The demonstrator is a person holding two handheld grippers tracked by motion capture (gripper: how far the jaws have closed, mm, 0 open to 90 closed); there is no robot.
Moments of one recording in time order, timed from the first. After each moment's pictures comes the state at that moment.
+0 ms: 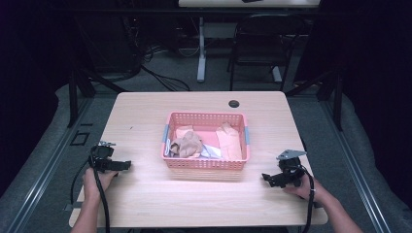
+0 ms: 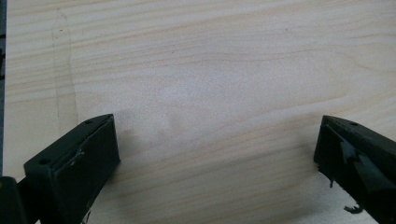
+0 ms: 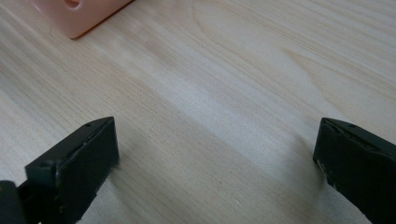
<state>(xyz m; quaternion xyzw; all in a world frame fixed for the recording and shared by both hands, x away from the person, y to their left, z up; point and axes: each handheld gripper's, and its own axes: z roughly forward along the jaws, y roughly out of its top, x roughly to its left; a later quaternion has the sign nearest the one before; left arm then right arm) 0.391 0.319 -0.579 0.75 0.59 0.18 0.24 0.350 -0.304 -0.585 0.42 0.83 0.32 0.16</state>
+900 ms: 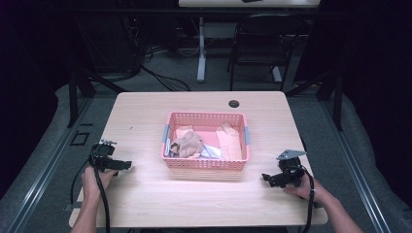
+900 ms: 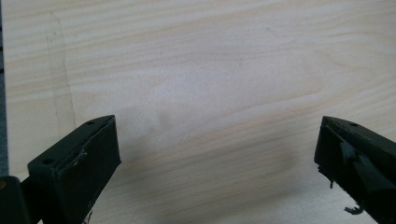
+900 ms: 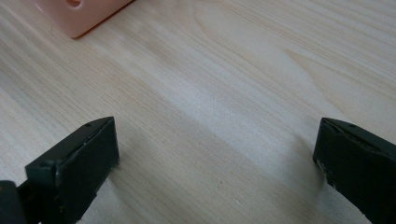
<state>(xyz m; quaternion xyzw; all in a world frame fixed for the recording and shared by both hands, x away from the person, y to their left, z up) 0.391 0.312 -0.563 0.77 0.58 0.16 0.22 0.350 -0.304 -0.585 0.42 0.83 0.32 0.16</state>
